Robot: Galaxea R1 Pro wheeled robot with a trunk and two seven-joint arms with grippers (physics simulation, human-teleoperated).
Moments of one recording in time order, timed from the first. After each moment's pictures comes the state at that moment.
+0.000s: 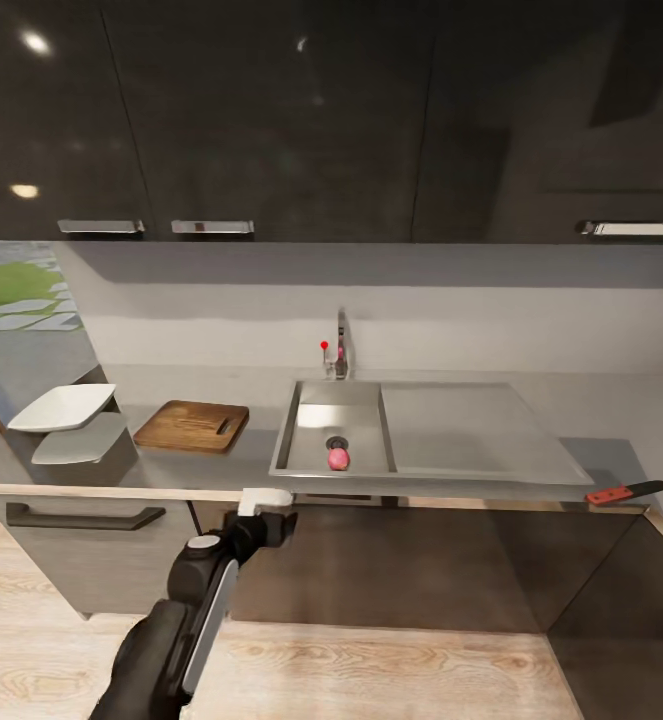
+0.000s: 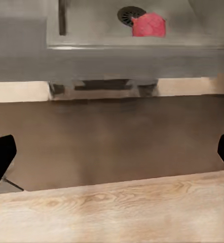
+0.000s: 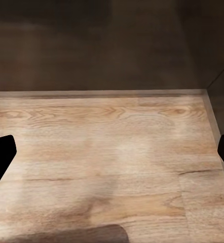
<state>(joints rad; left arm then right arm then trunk) -0.35 -0.14 -0.15 -1.45 0.02 0.73 0.03 0.17 0.02 -0.13 -0.77 0.06 -0.42 -0.04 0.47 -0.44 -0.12</state>
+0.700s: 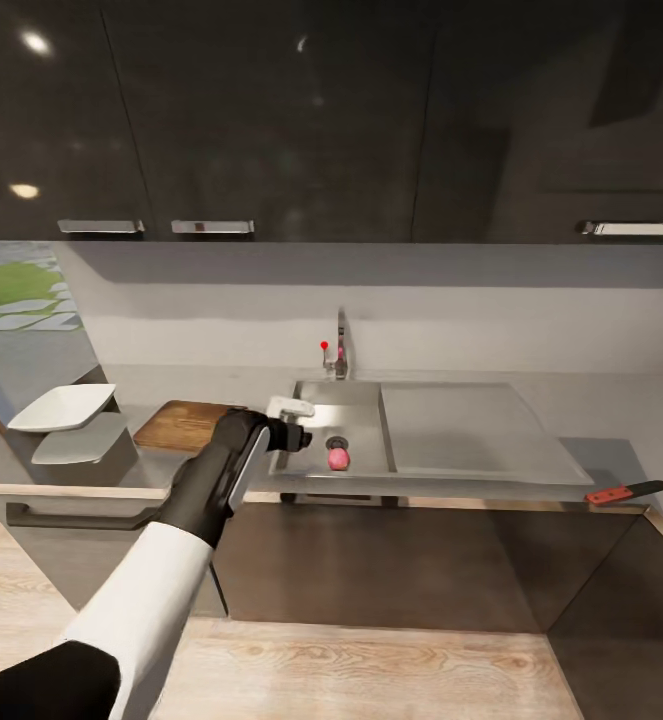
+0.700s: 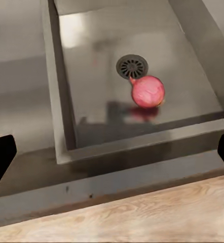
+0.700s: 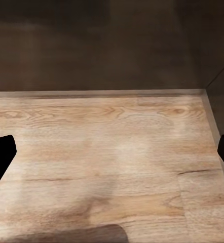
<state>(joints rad) -0.89 -0.16 -0.21 -1.05 0.03 0.95 0.03 0.17 0.02 -0.13 -0.77 0.06 -0.42 -0.04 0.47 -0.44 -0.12</state>
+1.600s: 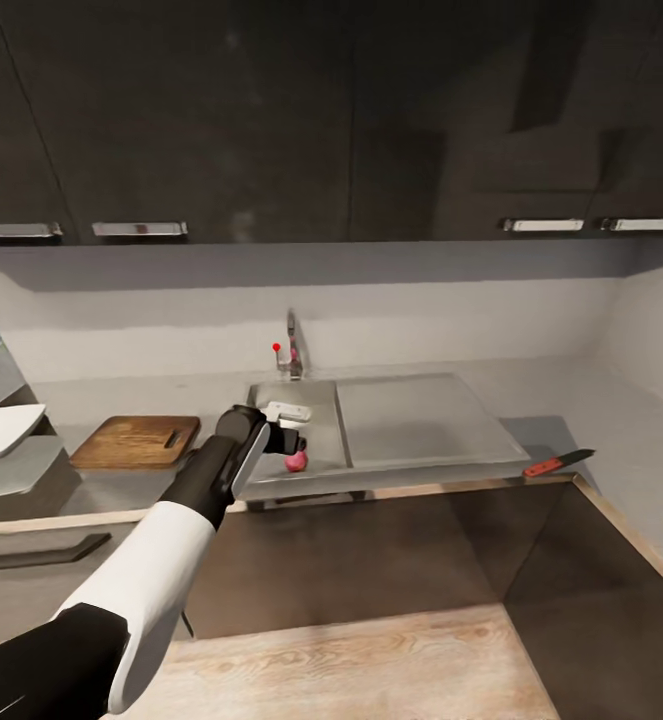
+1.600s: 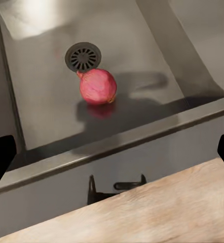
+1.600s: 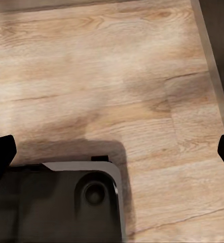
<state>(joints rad) -0.97 -0.15 -0.20 -0.87 0.03 0.94 0.02 0.17 0.01 -0.13 -0.51 0.07 -0.42 -0.04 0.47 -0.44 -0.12</state>
